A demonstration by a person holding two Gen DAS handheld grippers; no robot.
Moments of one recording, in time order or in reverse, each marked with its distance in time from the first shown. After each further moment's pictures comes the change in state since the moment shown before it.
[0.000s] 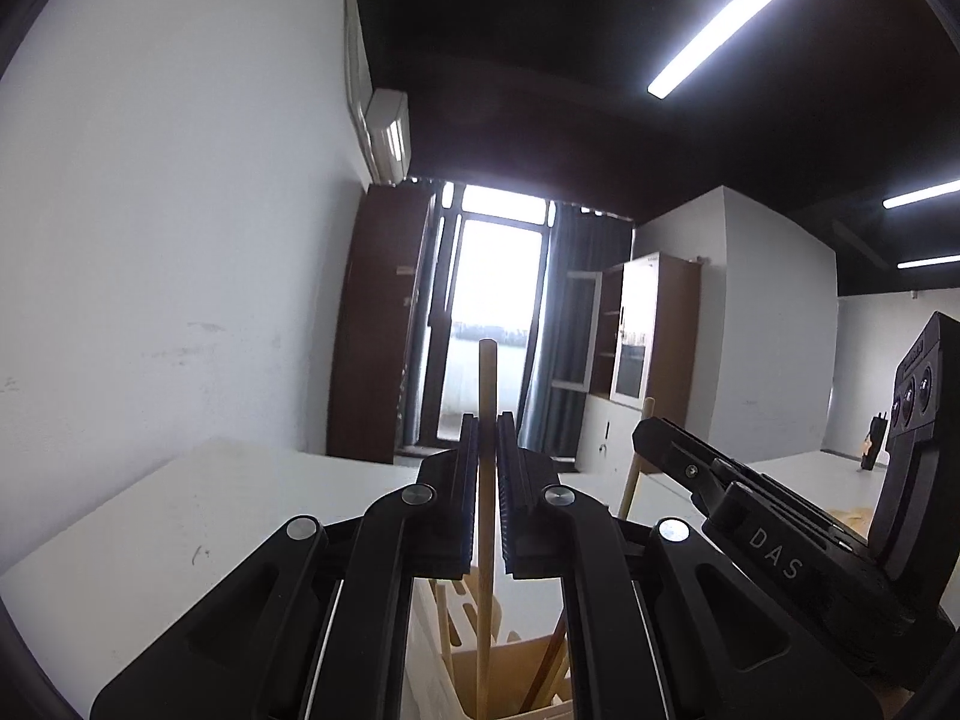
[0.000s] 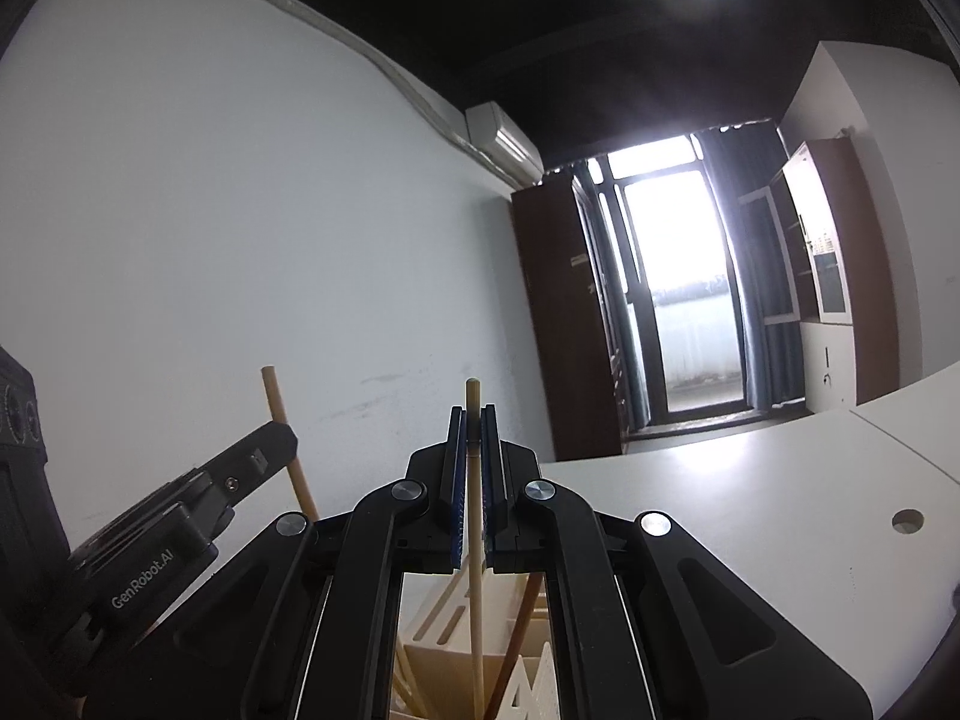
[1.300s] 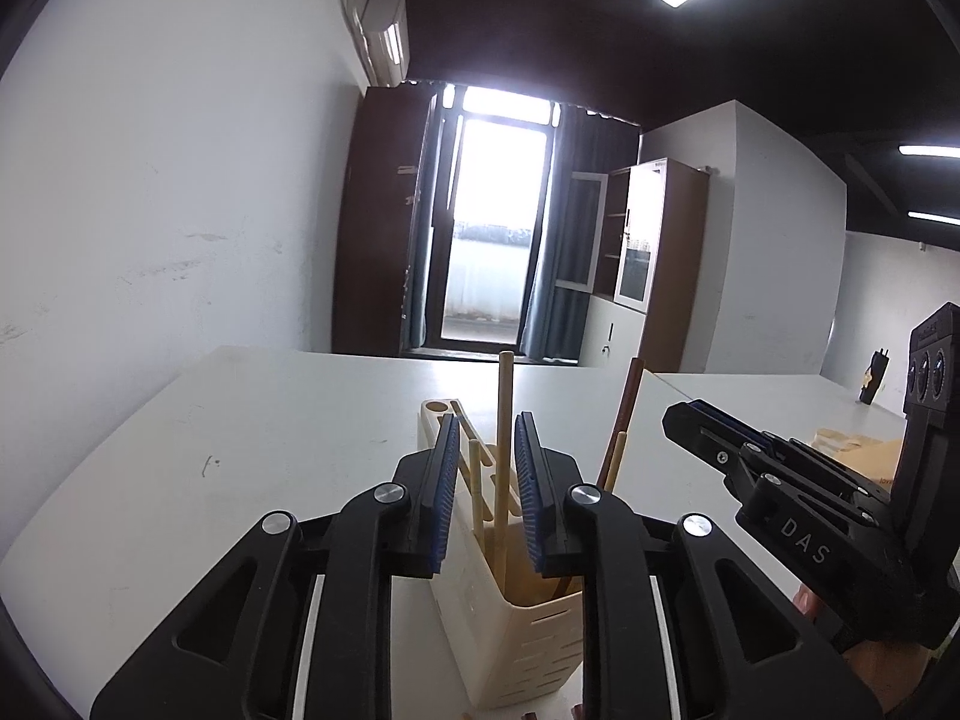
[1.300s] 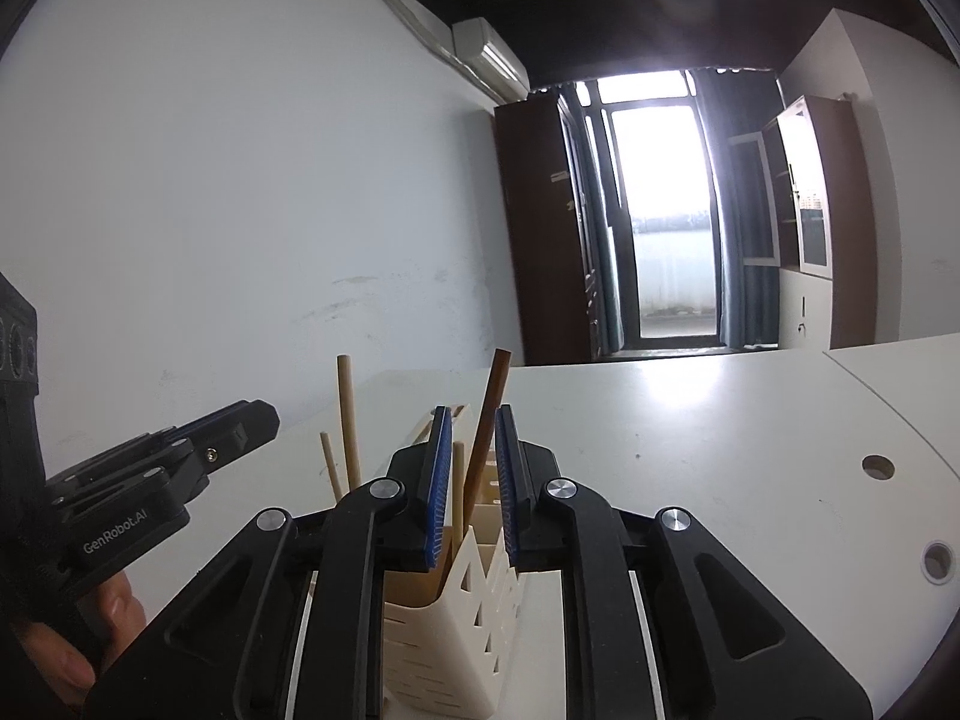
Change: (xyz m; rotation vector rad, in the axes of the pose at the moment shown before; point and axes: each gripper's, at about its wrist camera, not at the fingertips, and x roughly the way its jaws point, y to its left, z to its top) left arm 0.007 0.028 -0.018 0.021 0.238 -0.004; right arm -0.001 -0.002 -0.020 -0.038 0.208 -0.073
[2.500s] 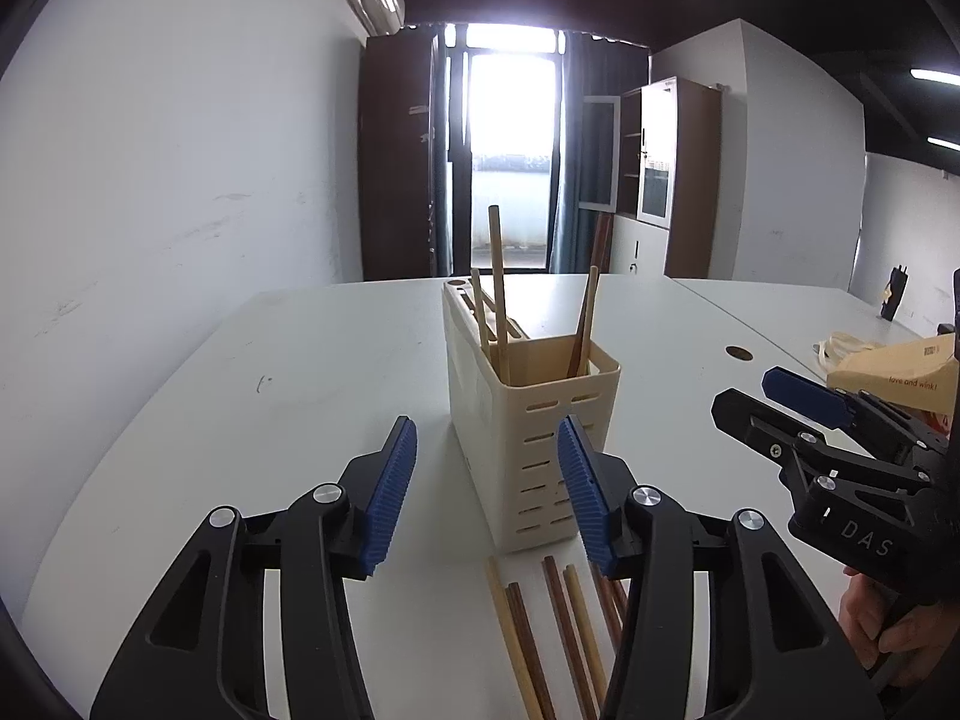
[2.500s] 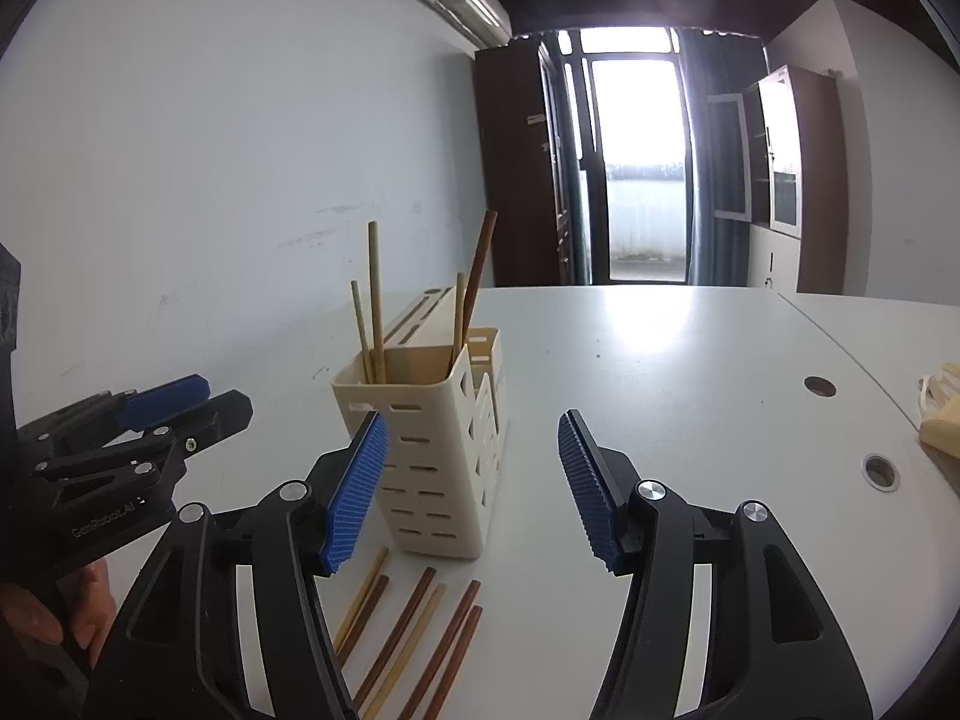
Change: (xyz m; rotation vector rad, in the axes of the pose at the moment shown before) left arm -0.049 -0.013 -0.046 0.086 0.186 0.092; right arm -0.057 0.028 -0.052 -0.013 0.161 -0.086
